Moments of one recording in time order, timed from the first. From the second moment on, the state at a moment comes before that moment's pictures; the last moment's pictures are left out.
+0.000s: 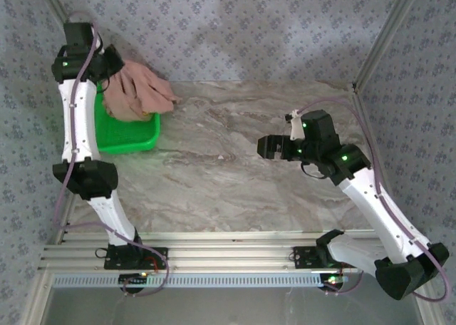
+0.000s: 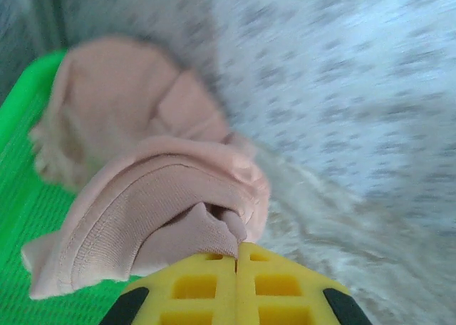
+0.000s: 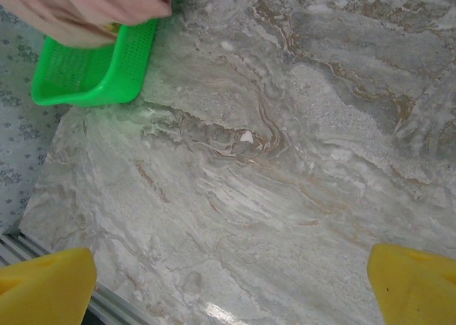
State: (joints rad) left arm 0.08 1.91 2.42 -1.09 0.12 -0.46; right arm 0.47 1.07 1.17 -0.78 -0.24 0.44
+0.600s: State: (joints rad) left arm -0.44 1.81 2.86 -0.82 0.38 -0.52; right arm 0.33 1.01 1.12 -0.63 -0.29 0.48
